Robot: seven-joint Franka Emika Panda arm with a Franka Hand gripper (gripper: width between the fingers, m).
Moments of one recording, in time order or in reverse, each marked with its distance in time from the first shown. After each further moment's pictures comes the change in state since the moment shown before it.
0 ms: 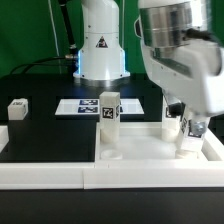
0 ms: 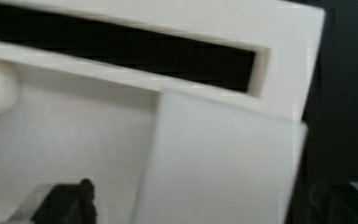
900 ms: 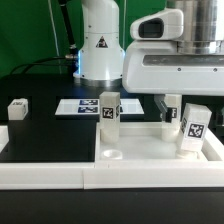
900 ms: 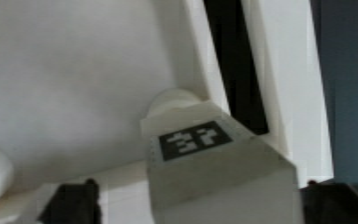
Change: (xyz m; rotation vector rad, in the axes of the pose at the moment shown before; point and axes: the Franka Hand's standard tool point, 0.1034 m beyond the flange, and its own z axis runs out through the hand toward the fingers) arm -0.003 -0.002 0.000 -0.078 0.066 -0.796
